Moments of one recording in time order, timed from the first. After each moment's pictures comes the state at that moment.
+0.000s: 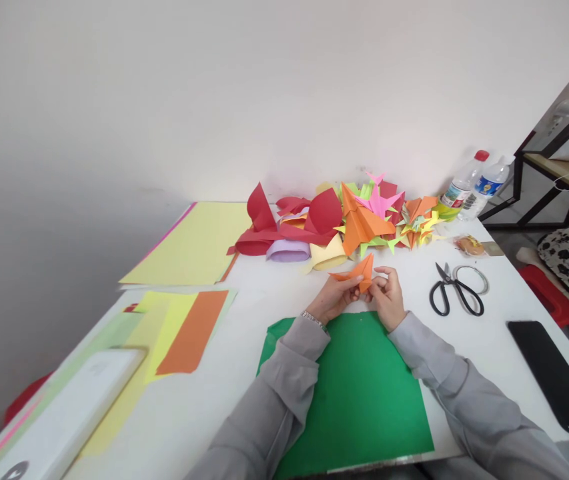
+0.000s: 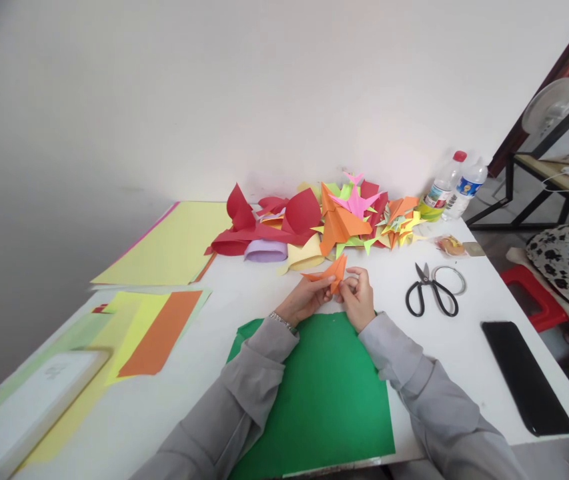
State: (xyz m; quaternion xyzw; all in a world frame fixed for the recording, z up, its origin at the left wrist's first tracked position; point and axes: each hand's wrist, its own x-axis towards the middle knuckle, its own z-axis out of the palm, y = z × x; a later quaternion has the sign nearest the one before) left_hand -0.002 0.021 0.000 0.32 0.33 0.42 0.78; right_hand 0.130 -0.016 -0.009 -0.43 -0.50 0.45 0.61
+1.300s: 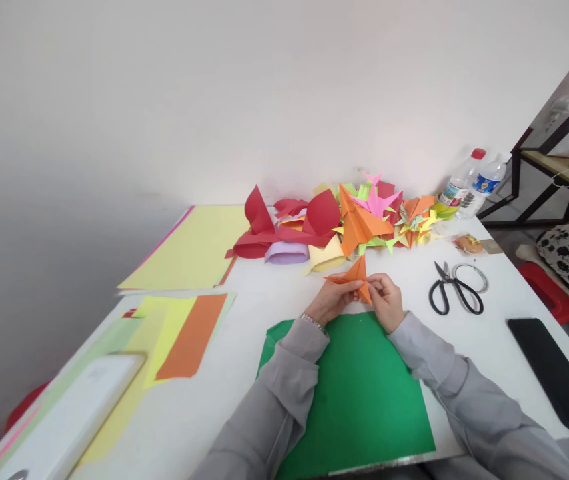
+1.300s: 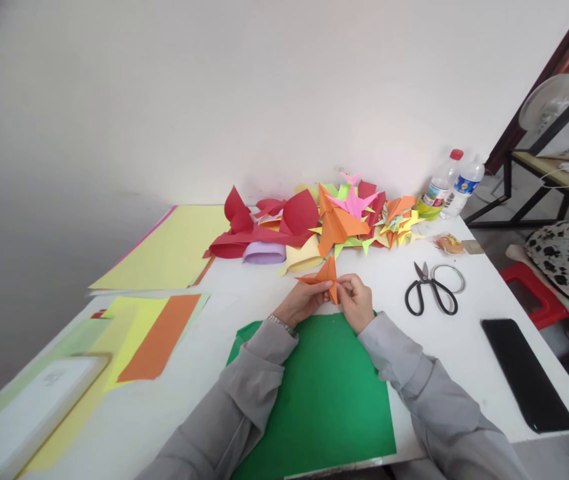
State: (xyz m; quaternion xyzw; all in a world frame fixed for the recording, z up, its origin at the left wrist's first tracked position) left_hand -0.003 0.018 0.006 0.34 0.31 0.43 0.78; right_hand 0.130 -0.019 -0.009 -0.42 -0.54 0.43 0.59
